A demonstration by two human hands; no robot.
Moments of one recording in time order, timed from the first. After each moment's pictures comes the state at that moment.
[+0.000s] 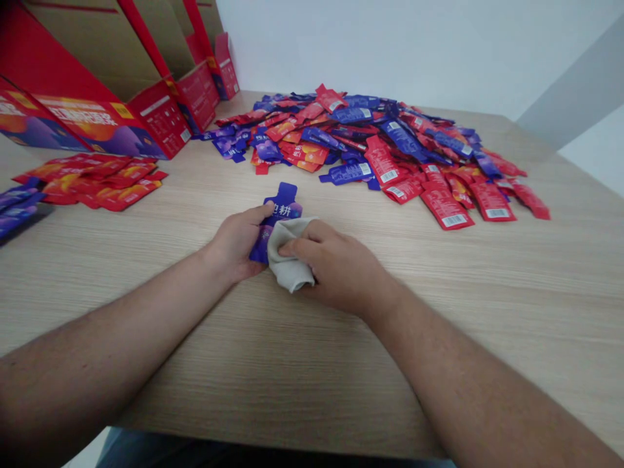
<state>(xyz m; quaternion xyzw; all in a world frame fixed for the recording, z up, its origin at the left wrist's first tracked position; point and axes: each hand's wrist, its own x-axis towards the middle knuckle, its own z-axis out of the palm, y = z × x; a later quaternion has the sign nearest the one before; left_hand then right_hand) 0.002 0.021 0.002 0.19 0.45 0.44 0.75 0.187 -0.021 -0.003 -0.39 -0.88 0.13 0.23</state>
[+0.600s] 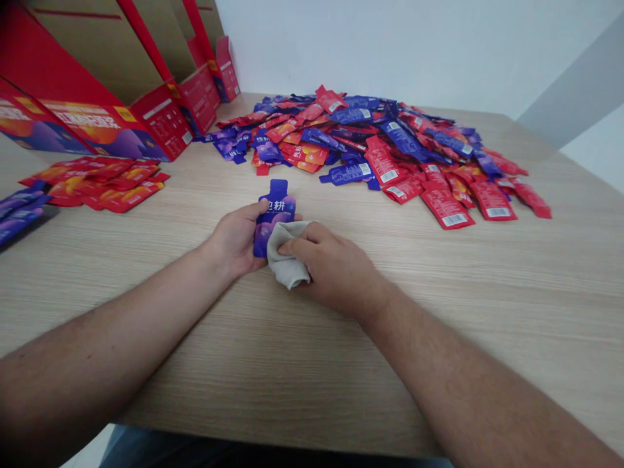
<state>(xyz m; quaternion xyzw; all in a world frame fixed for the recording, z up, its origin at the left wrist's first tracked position) -0.006 0.029 0.009 0.16 0.44 0.42 0.78 0.181 -0.023 -0.008 -0.41 -0.88 0.11 0.22</state>
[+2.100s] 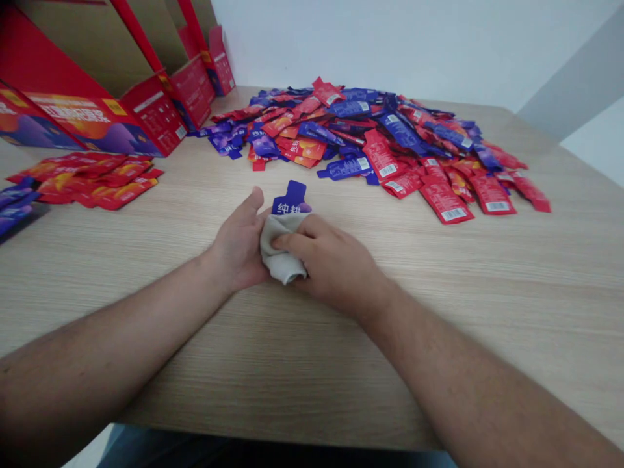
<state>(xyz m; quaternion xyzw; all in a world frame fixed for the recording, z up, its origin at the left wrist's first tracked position) 0.004 0.005 0.010 0.20 0.30 0.38 0.85 0.174 -0.031 0.000 -0.41 -0.88 0.11 0.22</state>
